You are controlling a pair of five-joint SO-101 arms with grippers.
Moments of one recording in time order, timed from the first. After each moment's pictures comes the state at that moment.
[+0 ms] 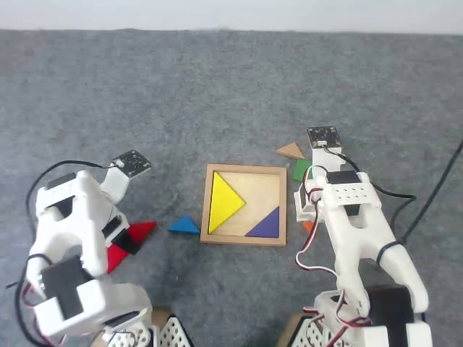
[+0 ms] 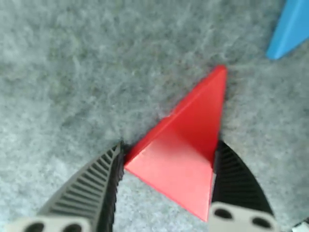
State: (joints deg) left arm -32.3 -0.7 46.3 61.0 -62.1; right arm -9.4 -14.7 48.6 56.1 -1.5
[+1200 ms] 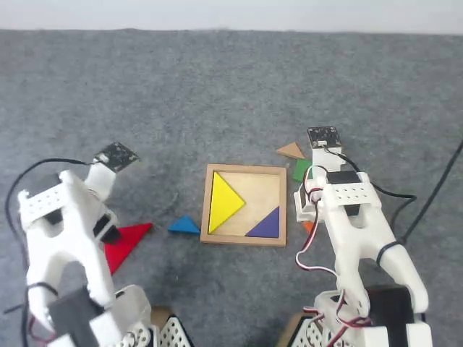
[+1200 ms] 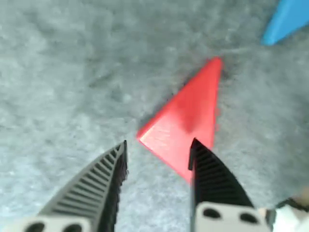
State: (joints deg) left arm -35.5 -14.5 45.6 71.2 -59.4; right arm -9.4 -14.7 48.6 56.1 -1.5
